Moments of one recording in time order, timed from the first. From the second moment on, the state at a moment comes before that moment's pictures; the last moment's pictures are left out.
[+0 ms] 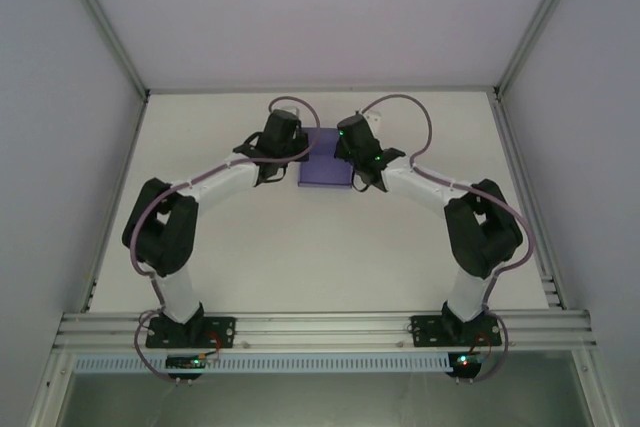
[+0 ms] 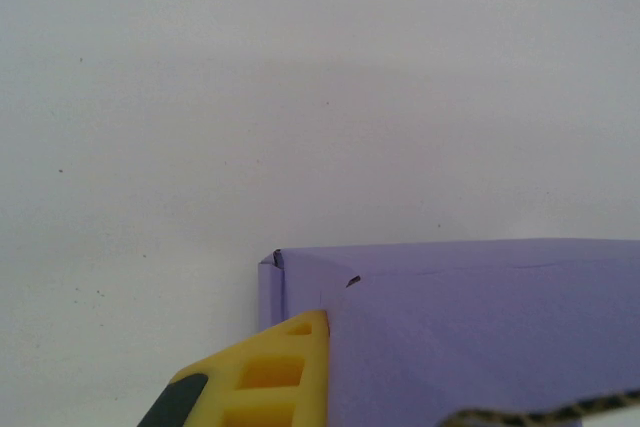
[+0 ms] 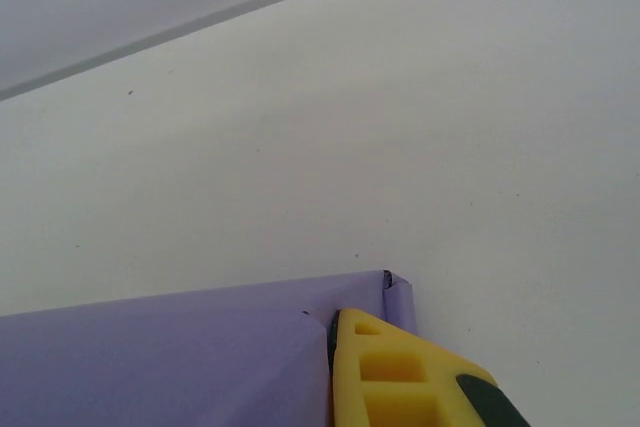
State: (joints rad) left arm -0.58 1.79 1.26 -0.13 -0.14 -0.49; right arm 0.60 1.77 1.24 -0.13 0.37 0.67
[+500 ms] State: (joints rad) left arm -0.58 1.84 1.20 0.00 -0.15 -0.51; right arm 0.60 1.83 1.12 0.09 0.39 0.62
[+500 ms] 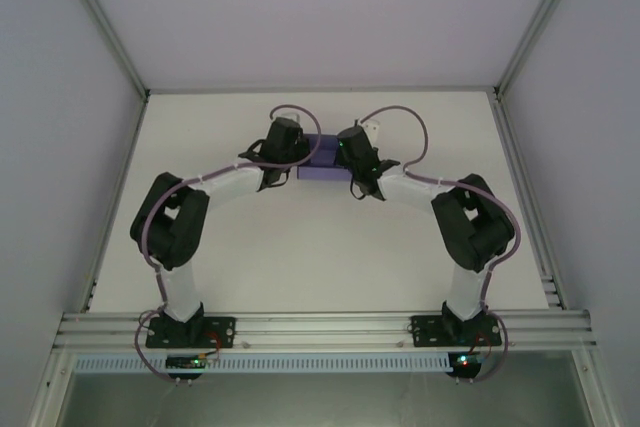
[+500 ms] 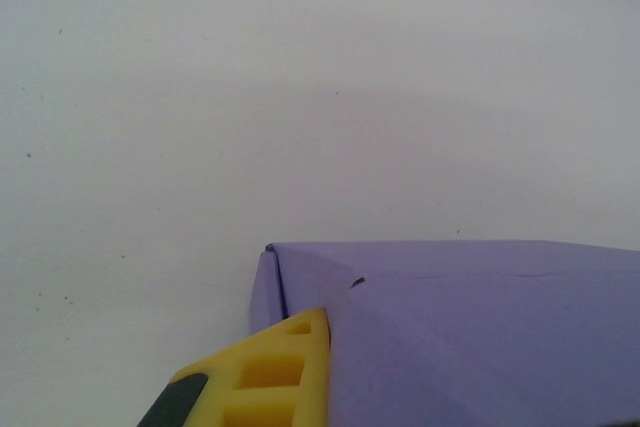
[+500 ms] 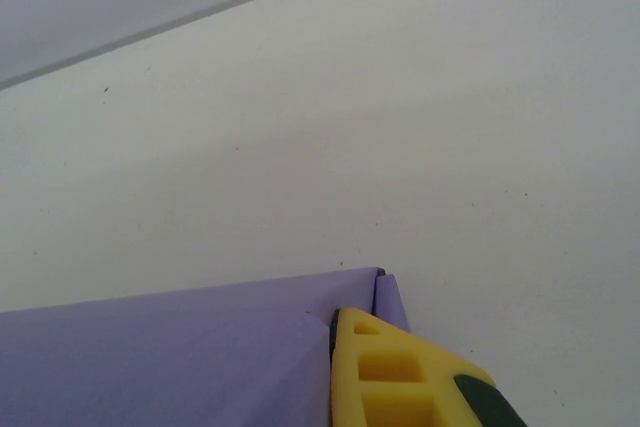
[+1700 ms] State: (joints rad) left arm -0.51 1.48 1.16 -0.26 0.02 -0.53; right arm 0.65 1.76 0.83 0.44 0.42 0.36
